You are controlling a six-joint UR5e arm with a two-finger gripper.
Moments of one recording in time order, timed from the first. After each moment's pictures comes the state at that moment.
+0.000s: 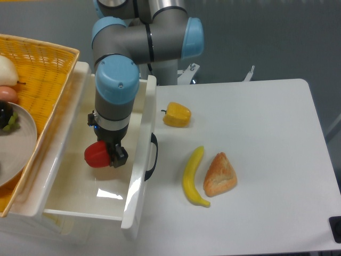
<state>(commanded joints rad) 2.18 -1.88 -1.48 -1.31 1.35 1.22</state>
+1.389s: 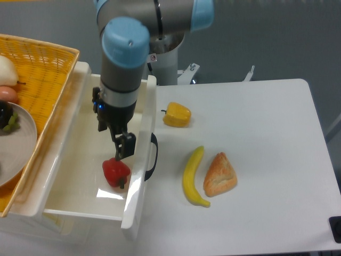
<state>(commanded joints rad) 2.27 -1.77 -1.43 -1.31 1.23 1.21</state>
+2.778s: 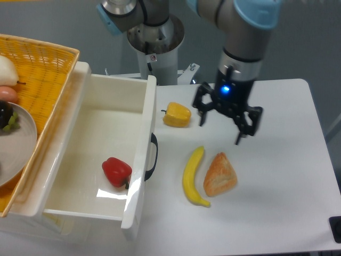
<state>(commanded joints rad) 2.68 -1.85 -1.46 -1.22 1.36 1.17</state>
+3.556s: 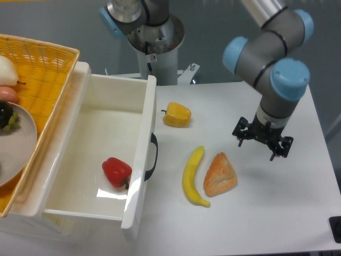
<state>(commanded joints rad) 2.73 -2.09 -1.51 -1.12 1.55 1.19</state>
